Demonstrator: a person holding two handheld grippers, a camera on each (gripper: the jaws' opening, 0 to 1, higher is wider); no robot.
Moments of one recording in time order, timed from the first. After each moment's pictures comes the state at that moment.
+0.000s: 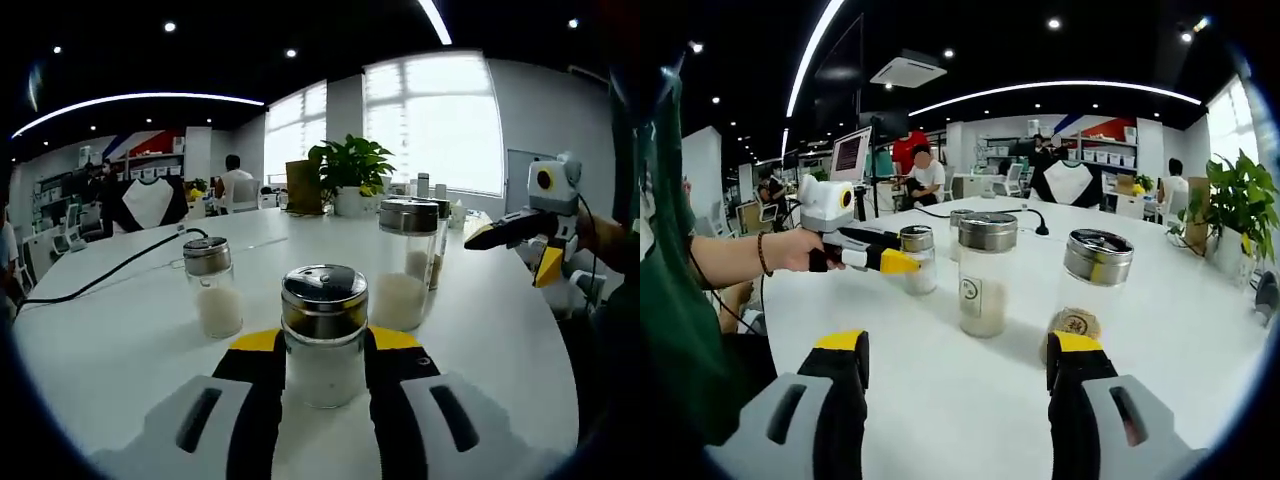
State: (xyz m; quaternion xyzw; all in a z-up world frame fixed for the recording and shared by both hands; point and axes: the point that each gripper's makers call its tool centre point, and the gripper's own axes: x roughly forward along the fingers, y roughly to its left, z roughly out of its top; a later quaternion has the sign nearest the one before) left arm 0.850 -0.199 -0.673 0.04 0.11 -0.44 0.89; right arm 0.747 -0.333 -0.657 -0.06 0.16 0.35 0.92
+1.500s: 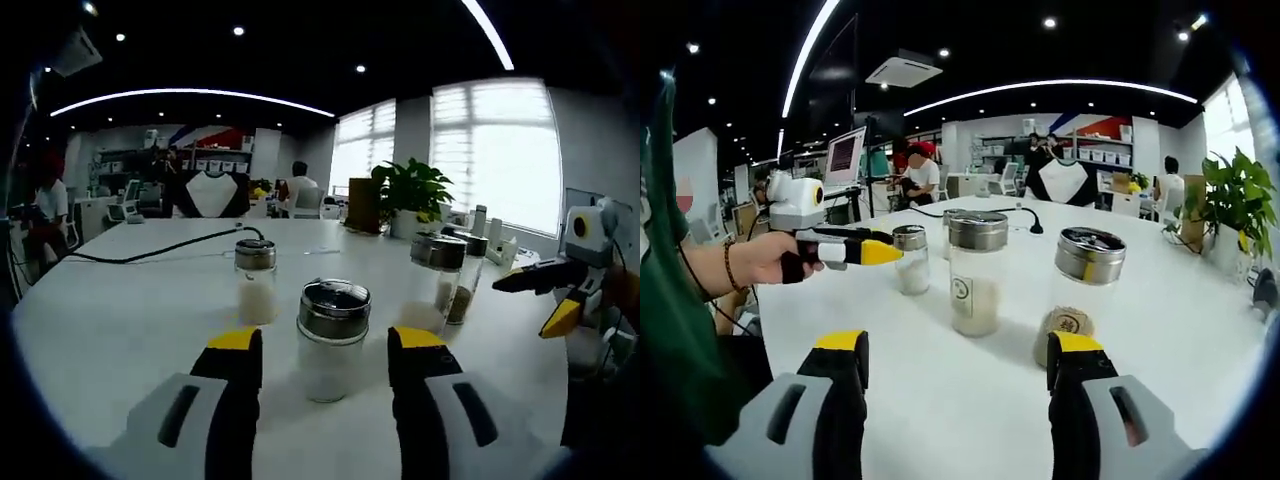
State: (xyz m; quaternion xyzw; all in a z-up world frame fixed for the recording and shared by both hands) left arm 0.839 -0.180 -0.661 -0.02 0.10 -0.27 0.96; right arm 0.751 -0.339 -0.657 -0.06 0.17 0.34 0.92
